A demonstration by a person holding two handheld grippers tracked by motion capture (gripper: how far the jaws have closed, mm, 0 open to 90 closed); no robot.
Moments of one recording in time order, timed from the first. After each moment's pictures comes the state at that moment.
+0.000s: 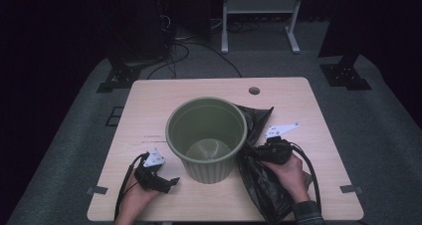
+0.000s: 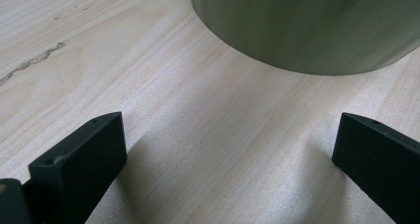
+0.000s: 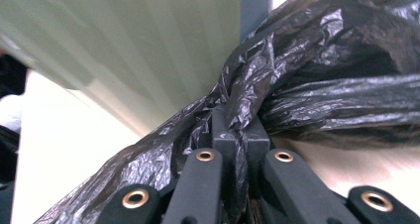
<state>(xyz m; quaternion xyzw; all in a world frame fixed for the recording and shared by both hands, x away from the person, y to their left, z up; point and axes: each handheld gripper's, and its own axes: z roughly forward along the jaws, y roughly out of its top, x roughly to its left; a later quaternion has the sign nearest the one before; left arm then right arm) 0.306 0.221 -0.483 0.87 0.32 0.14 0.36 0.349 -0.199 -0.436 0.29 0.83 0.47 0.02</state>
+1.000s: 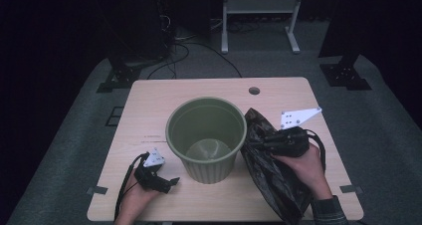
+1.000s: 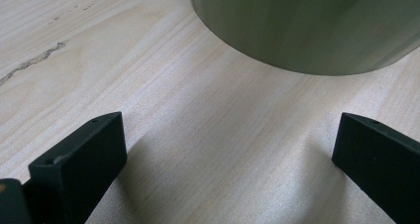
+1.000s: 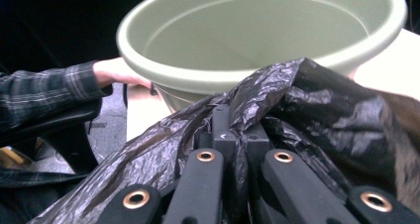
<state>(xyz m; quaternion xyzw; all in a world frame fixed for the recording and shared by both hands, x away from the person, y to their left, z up) 0.306 0.221 -0.483 0.87 0.32 0.14 0.36 0.319 -0.208 -0.336 0.17 0.83 0.53 0.00</state>
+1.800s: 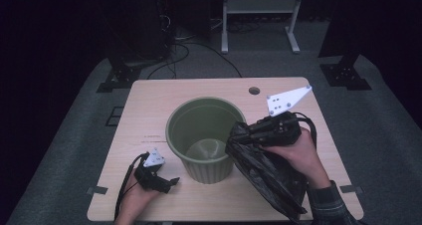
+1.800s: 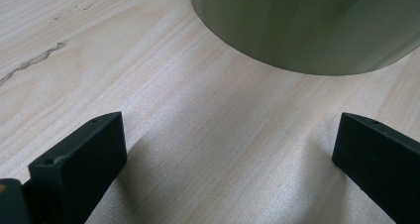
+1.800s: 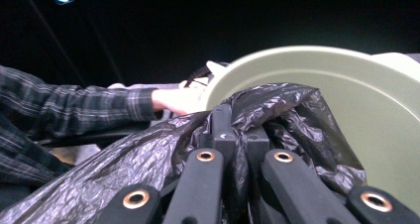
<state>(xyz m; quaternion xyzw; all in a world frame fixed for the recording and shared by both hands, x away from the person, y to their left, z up) 0.306 0.221 -0.483 0.87 0.32 0.14 0.36 0.314 -0.165 -0.267 0.07 0.84 0.54 -0.04</state>
